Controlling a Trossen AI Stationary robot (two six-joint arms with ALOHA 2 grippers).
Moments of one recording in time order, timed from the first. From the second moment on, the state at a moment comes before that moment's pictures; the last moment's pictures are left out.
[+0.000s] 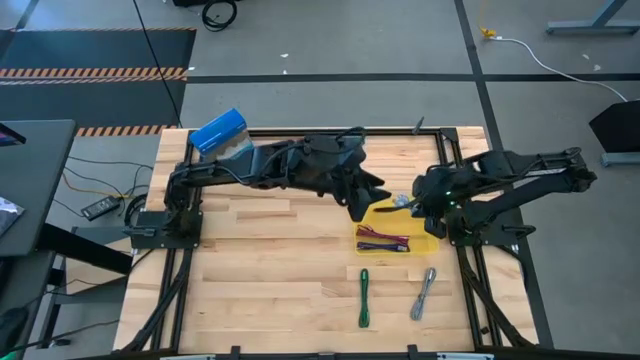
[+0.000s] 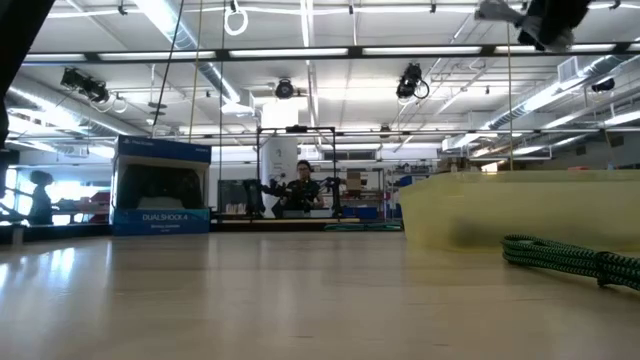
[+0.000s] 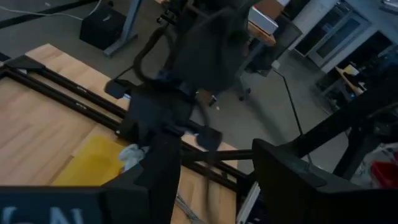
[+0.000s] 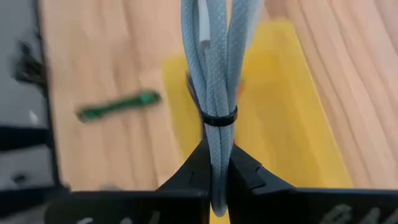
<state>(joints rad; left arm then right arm) -0.07 1.99 2.35 -0.64 -0.06 -0.59 0.14 0.96 1.10 -1.20 -0.02 0.44</state>
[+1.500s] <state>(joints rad) -0.27 2.22 2.33 -1.02 -0.28 -1.35 0.04 1.01 1.11 -1.35 -0.31 0.46</state>
